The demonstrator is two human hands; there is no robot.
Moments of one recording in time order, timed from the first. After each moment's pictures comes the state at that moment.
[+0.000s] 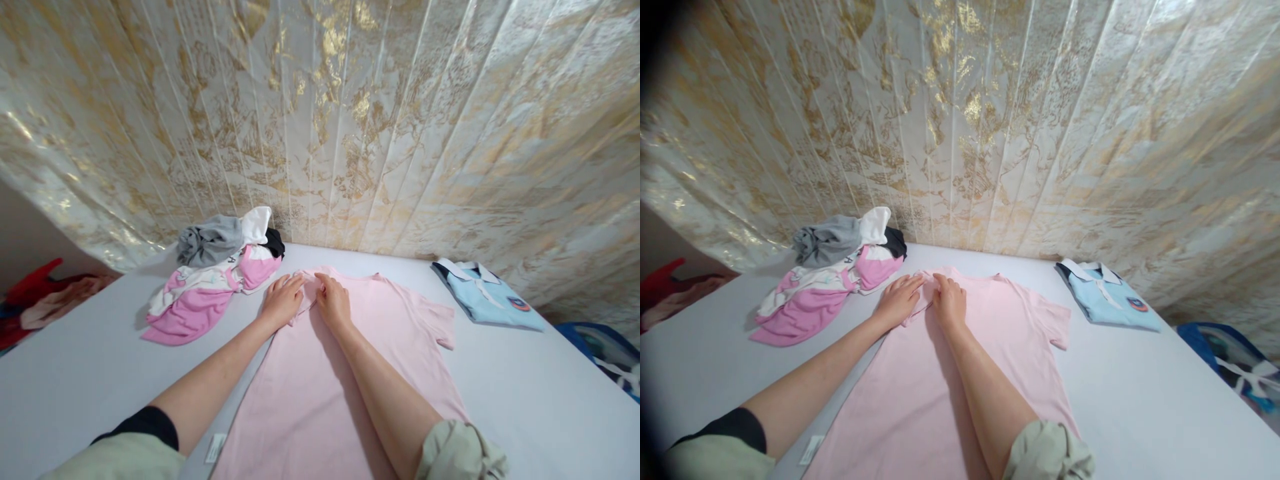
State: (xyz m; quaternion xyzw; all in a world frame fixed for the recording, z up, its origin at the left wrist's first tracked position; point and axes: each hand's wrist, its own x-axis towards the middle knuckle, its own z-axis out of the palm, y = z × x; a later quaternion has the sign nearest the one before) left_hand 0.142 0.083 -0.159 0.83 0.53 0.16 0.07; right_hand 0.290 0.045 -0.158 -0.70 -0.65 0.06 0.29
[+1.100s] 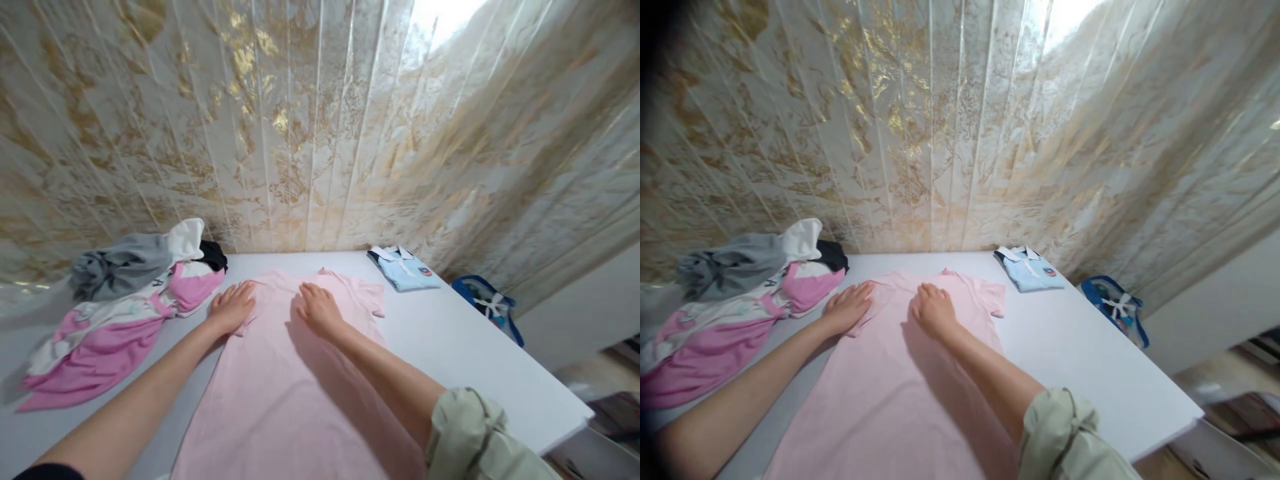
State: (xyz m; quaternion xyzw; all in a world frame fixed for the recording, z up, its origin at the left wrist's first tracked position) left_hand 0.145 0.108 -0.159 0.83 0.54 0.05 0.09; right_hand 0.361 -0.023 -0.132 -0.70 -0.69 0.03 0.18
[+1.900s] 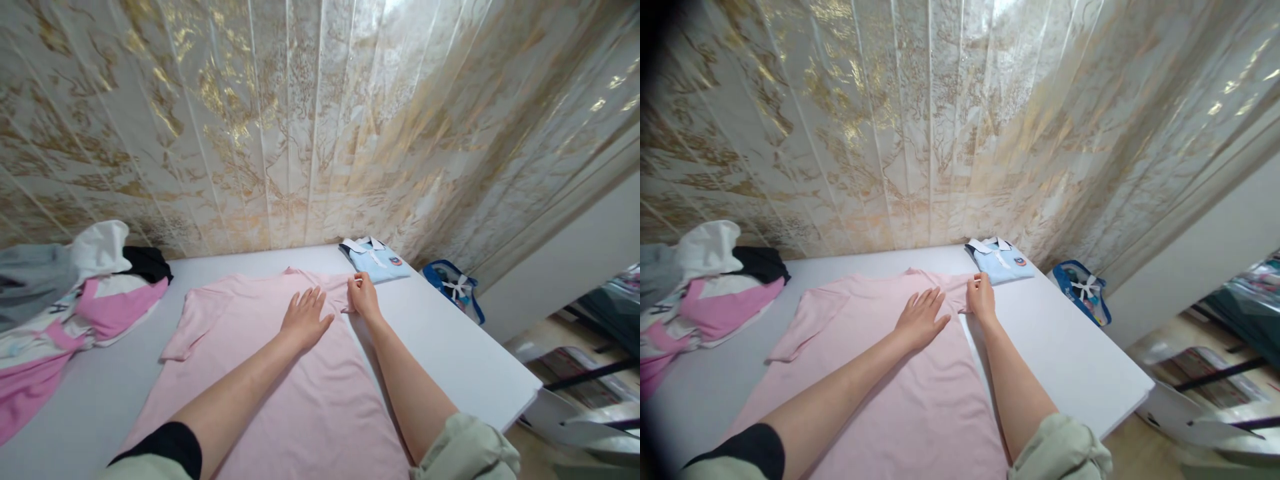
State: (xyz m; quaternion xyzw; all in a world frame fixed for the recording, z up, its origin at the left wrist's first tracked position) left_hand 0.361 -0.006 -0.171 0.94 0.28 0.11 0.13; right_hand 0.548 -0.061 -0.170 -0.81 -0.36 0.04 0.46
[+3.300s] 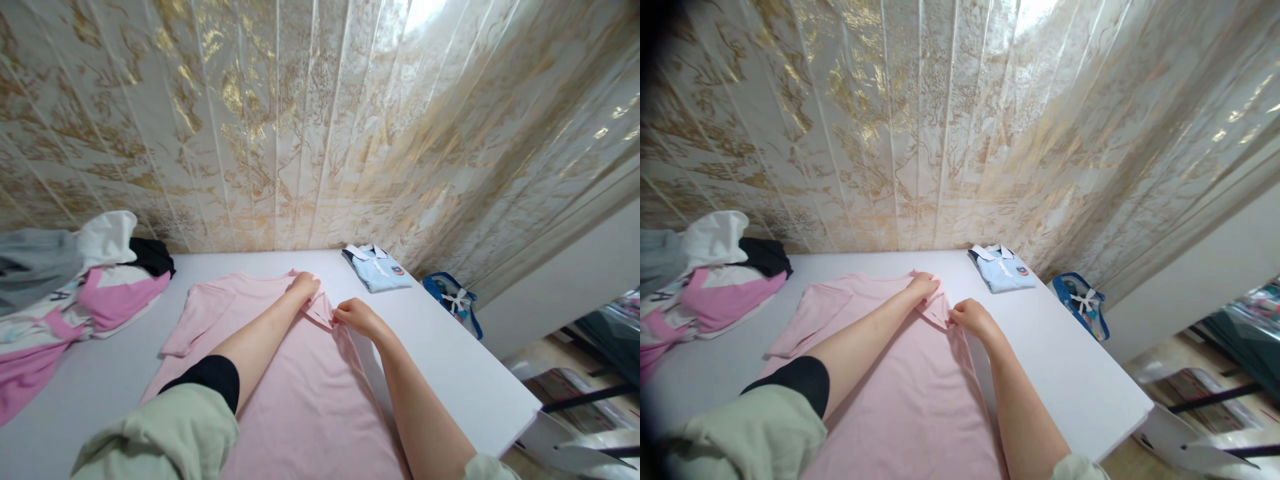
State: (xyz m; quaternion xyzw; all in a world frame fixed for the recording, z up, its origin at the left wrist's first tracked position) left_hand 0.415 0.076 -0.138 0.77 0.49 0.11 0.40; right_hand 0.509 -0.082 -0.126 -0.78 -0.53 0.27 0.21
